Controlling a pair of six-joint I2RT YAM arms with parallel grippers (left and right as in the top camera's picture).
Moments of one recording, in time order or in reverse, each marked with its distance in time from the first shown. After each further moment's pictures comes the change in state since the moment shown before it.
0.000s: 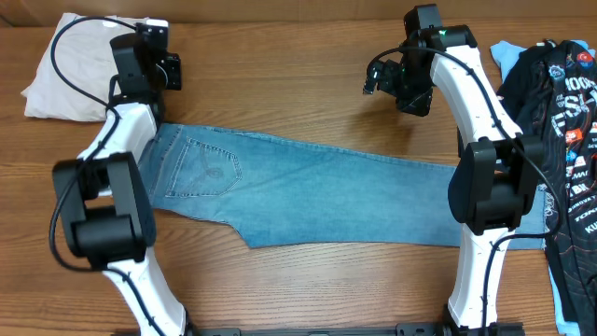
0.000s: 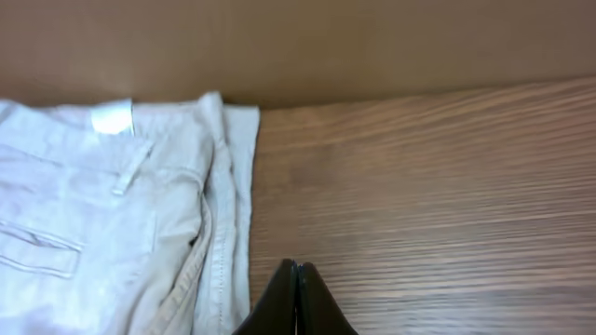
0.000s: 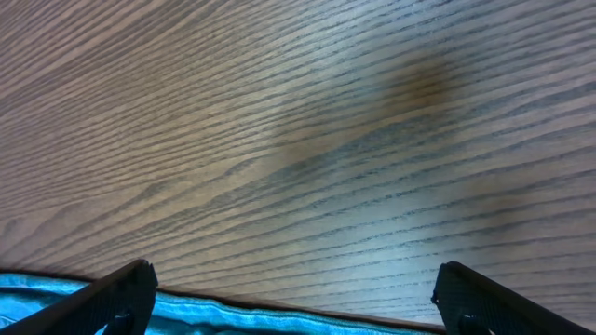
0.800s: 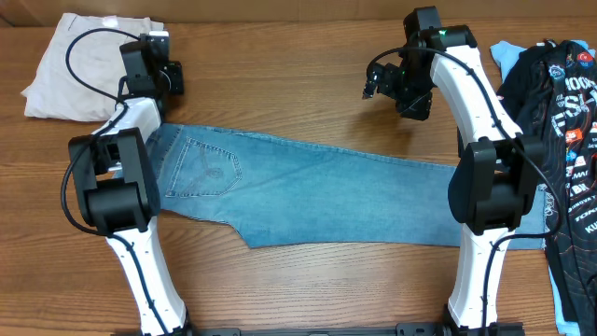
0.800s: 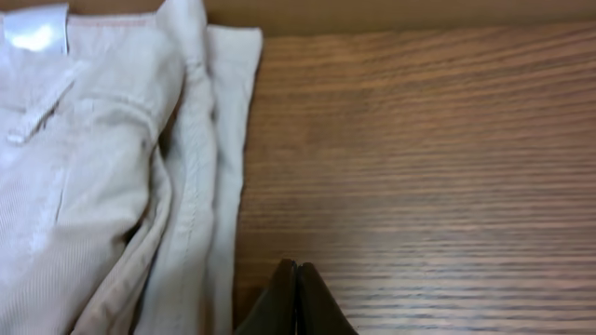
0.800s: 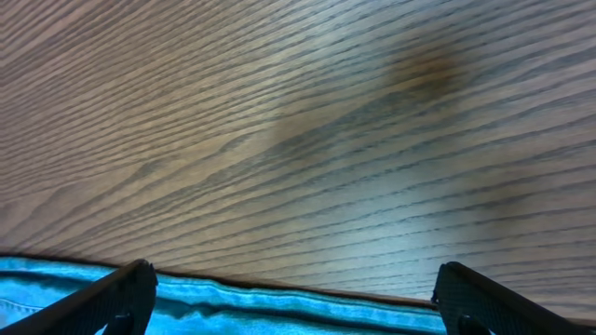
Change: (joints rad) left arm 0.024 0.227 0.151 -0.002 -0.006 -0.043; right arm 0.000 0.000 0.000 -0.042 -0.026 0.001
